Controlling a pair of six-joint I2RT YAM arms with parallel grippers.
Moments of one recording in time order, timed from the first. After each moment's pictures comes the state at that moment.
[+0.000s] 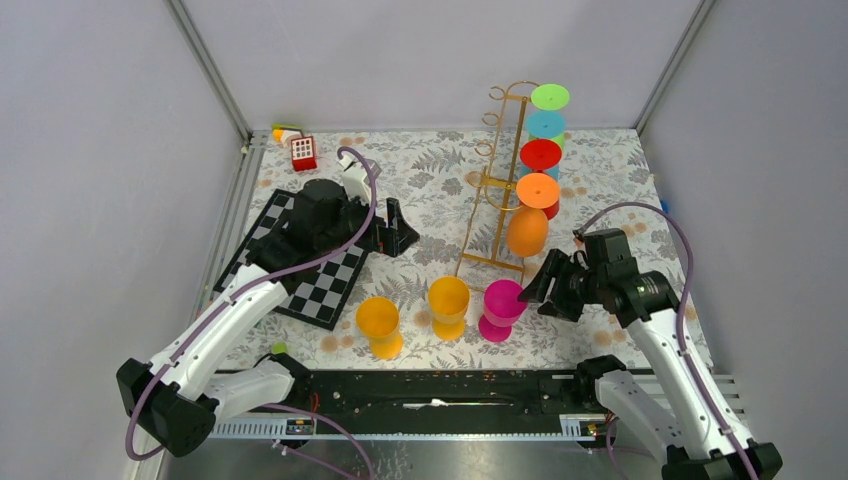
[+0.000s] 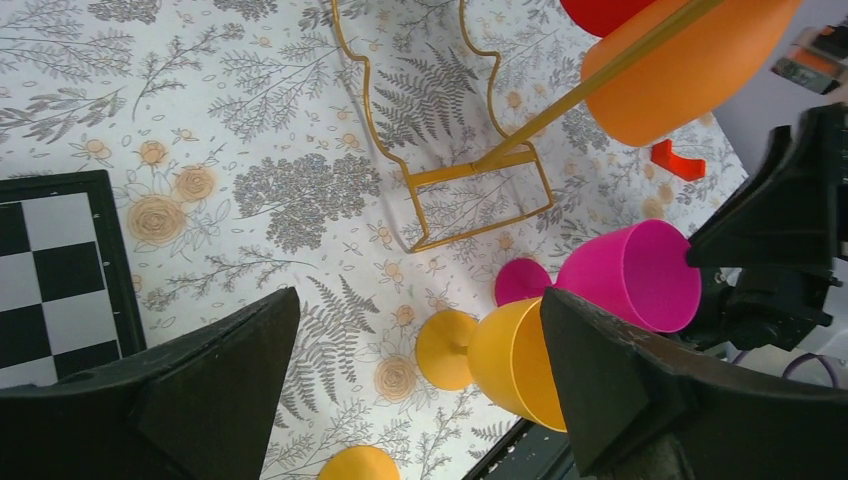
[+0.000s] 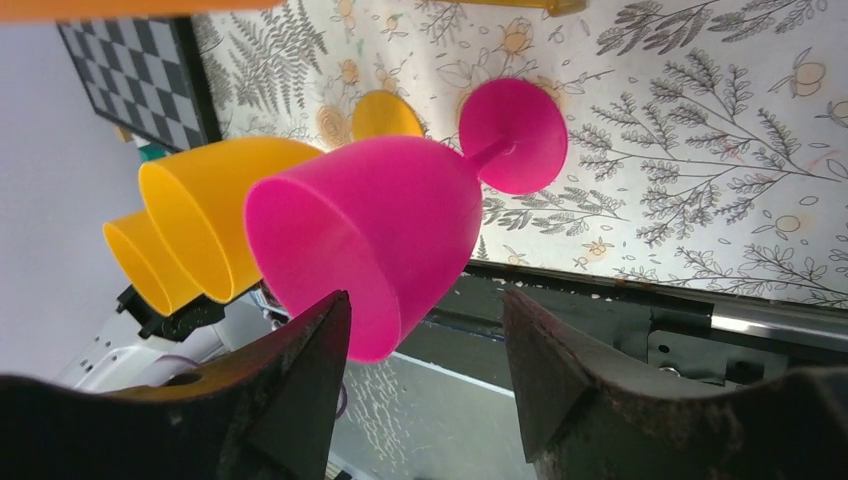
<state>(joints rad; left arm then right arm) -0.56 1.06 1.04 -0.42 0.25 -0.34 0.25 0.77 0.82 -1.03 -0.38 0.71</state>
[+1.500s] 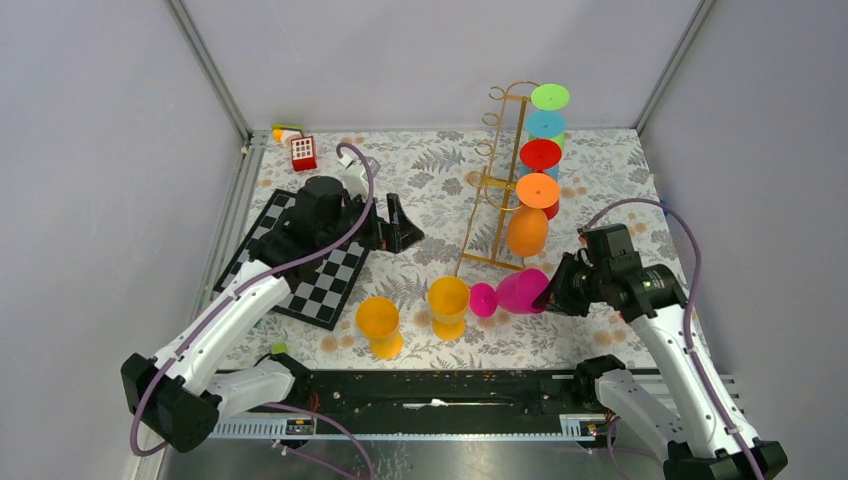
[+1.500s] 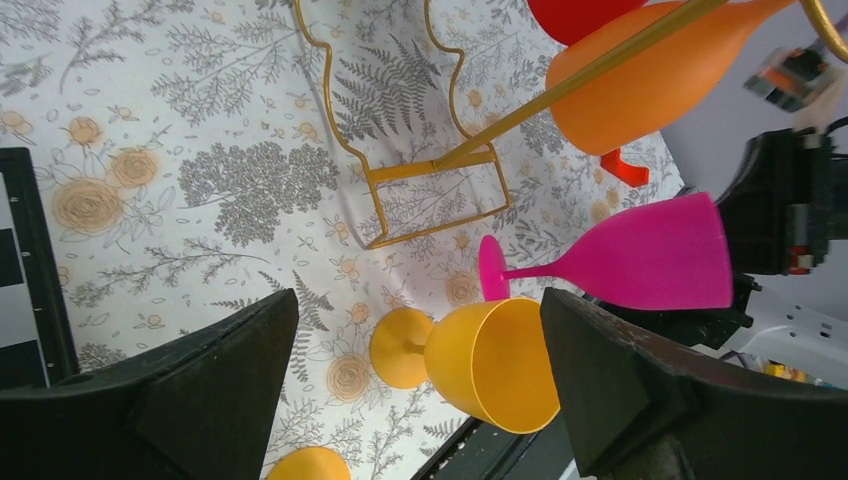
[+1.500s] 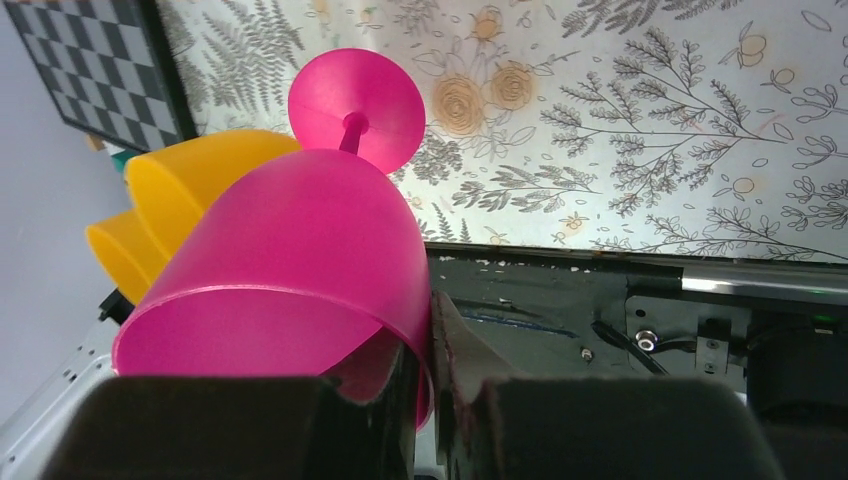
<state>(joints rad) -0.54 1.08 1.04 -0.40 0.32 -0.44 0.28 0.82 0.88 -1.11 -0.31 0.73</state>
